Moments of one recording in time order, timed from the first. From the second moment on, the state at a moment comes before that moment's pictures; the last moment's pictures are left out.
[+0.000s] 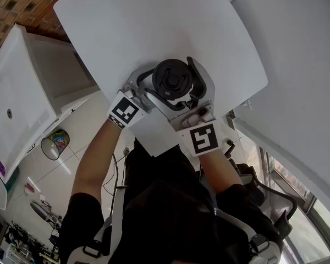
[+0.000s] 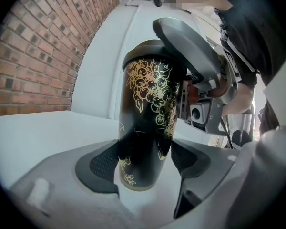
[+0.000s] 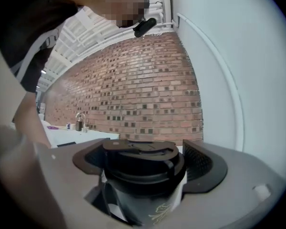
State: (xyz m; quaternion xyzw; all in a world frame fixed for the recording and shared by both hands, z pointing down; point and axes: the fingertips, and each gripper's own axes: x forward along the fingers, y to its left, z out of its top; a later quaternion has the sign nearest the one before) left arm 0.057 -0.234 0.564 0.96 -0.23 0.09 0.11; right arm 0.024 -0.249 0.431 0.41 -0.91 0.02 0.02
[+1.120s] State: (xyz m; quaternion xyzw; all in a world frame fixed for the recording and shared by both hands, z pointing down) left arm 0.058 -0.234 0.564 0.96 -0.23 0.09 0.11; right arm 0.007 -0.240 0.427 0.19 -0.98 0.00 0.04
